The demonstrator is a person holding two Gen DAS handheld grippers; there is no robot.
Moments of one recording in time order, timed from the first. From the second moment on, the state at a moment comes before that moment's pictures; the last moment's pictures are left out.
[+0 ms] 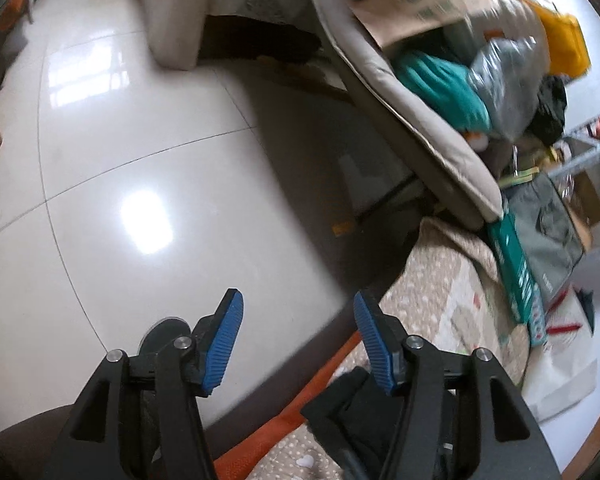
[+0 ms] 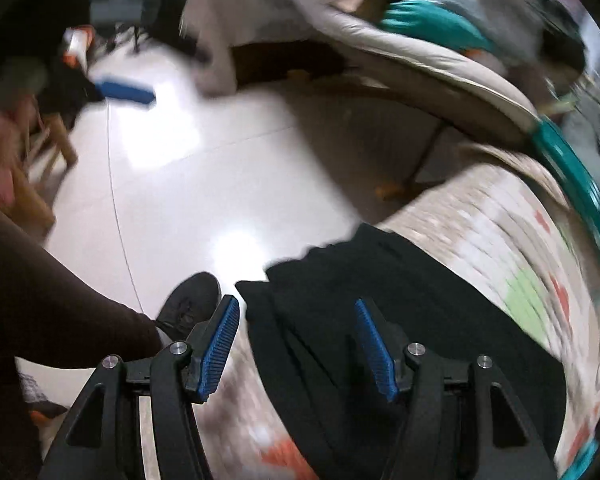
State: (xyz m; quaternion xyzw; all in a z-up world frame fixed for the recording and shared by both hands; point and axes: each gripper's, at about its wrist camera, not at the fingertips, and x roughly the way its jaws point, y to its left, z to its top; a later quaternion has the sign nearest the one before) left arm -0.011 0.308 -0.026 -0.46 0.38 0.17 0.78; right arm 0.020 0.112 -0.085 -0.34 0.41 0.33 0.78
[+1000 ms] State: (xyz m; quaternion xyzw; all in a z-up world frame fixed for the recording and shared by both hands) left arm -0.012 0.223 -0.102 -0.52 0.46 0.08 0.71; right arm 0.112 0.047 -0.050 -0.18 0.49 0.31 0.80
